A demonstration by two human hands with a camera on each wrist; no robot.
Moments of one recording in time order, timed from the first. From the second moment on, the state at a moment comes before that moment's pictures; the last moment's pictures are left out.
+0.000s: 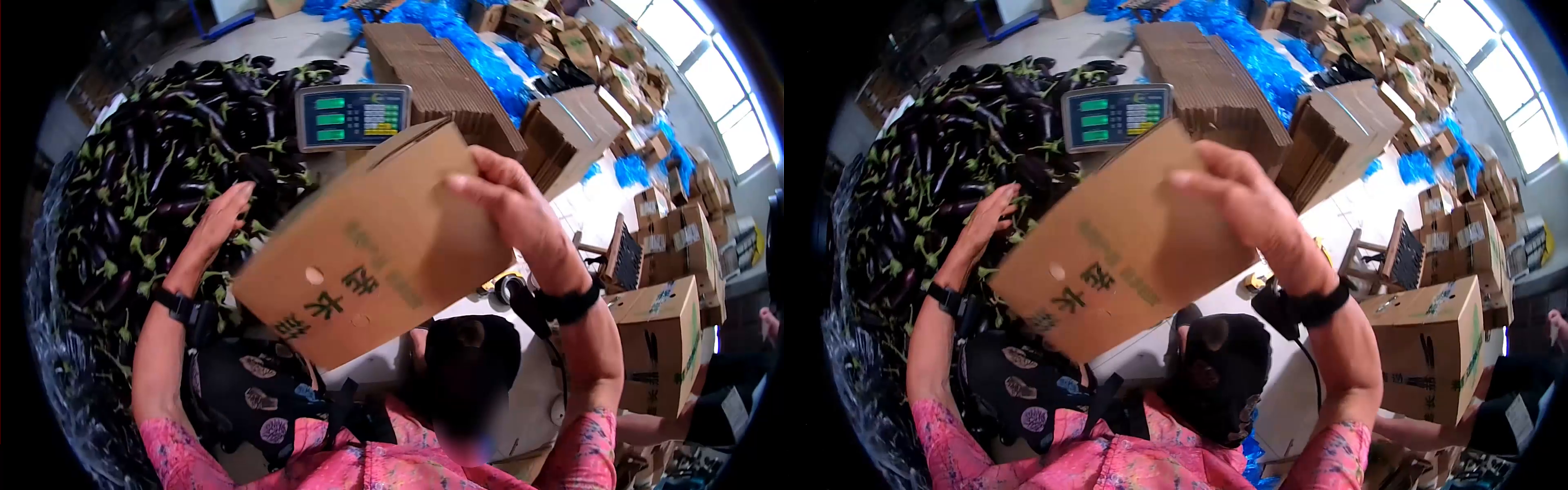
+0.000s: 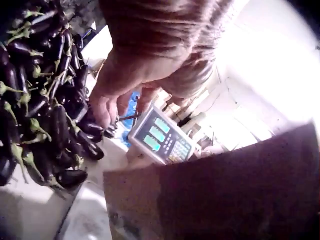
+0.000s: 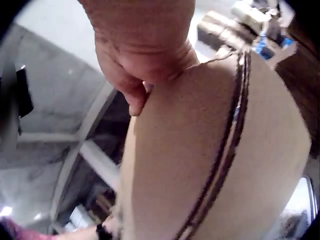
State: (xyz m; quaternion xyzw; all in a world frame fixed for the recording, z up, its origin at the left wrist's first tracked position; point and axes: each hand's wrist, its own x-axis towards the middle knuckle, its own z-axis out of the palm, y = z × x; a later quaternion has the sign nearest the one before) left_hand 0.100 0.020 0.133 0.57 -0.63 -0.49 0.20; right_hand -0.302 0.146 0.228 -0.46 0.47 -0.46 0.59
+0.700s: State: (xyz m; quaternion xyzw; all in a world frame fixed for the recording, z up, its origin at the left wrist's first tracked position) left_hand 0.056 0.044 0.045 0.57 -0.71 -0.32 0.27; right_hand -0.251 0.120 0.047 -0.48 0.71 -0.25 0.45
